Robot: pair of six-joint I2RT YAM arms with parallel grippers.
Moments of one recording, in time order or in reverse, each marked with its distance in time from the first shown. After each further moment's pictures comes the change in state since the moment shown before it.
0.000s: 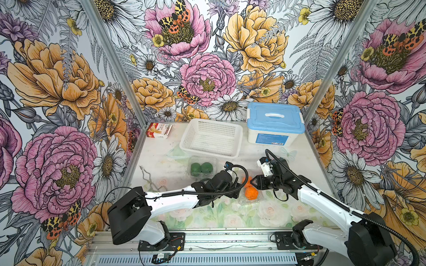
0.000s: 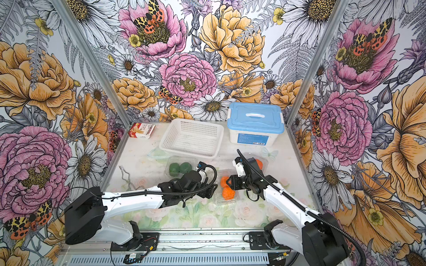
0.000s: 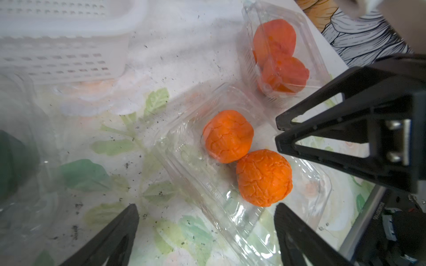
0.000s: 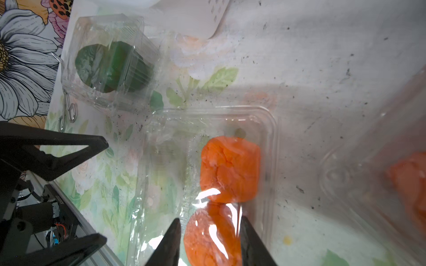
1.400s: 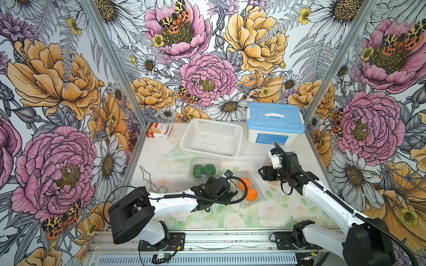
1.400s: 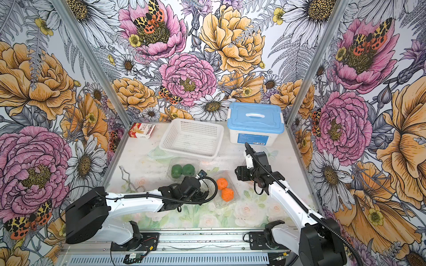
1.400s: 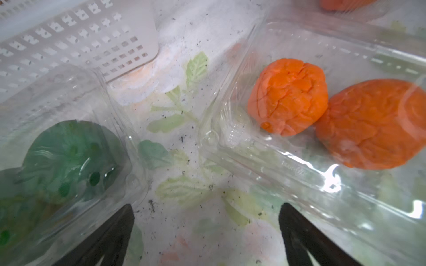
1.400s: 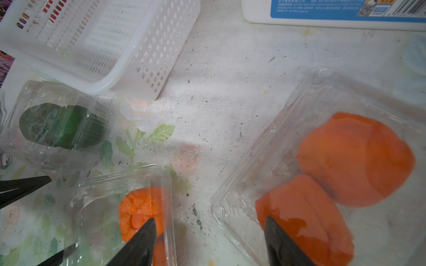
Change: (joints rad) left arm -0.002 -0.003 -0.084 -0.038 -0.190 0.343; right arm -0.163 -0.026 0.060 -0.001 0.156 -0.154
